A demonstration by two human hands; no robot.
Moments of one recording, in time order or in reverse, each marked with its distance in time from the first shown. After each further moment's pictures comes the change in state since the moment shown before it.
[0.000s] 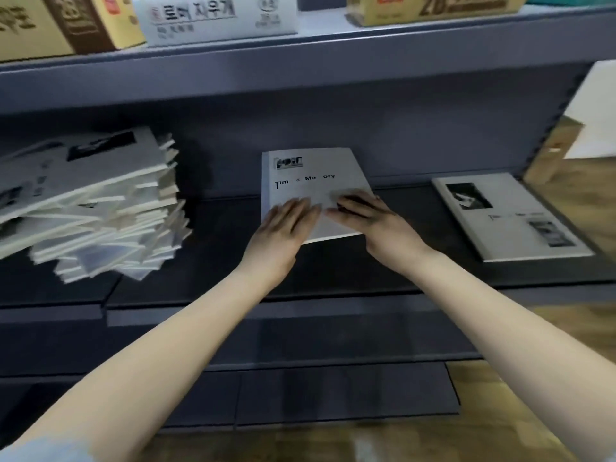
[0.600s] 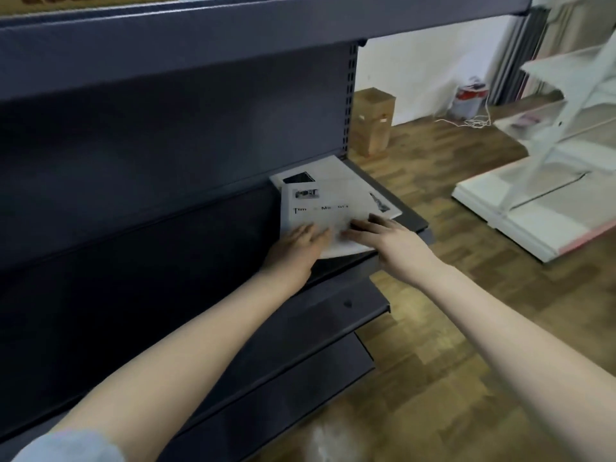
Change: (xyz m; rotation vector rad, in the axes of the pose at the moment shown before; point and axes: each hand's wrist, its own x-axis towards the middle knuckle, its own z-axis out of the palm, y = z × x) left_hand 0.132 0.217 0.074 -0.224 -0.306 0.349; right_hand -0.197 0.137 -0.084 -0.172 -0.207 0.549
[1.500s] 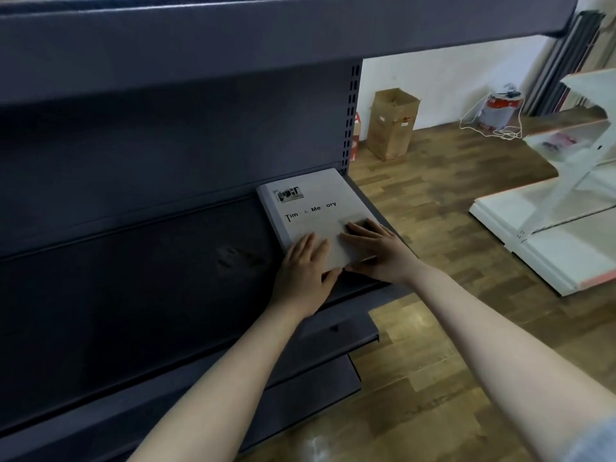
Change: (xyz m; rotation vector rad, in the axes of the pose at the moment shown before) left_hand 0.079 0.029 0.058 -0.167 0.135 -0.243; right_hand 0.068 0.109 0.043 0.320 -0.108 0.020
